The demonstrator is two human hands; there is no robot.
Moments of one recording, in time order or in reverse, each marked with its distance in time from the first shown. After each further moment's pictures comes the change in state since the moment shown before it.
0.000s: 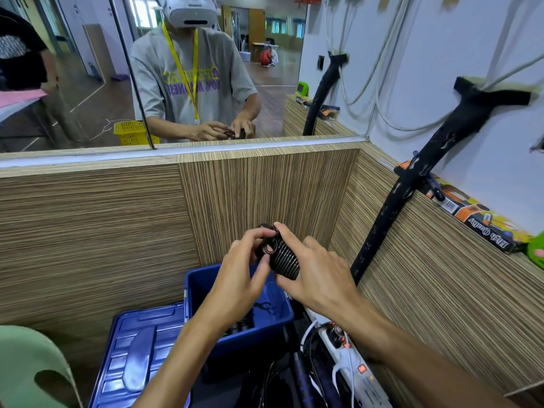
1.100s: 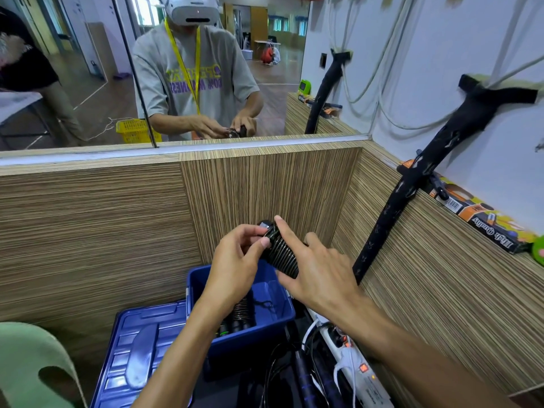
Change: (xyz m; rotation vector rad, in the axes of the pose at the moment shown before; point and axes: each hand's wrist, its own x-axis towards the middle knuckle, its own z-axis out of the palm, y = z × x) left_hand 0.018 0.008 -0.005 -0.239 0.141 -0.363; right_hand -0.001 -0.005 -0.004 -0.108 0.035 -0.032
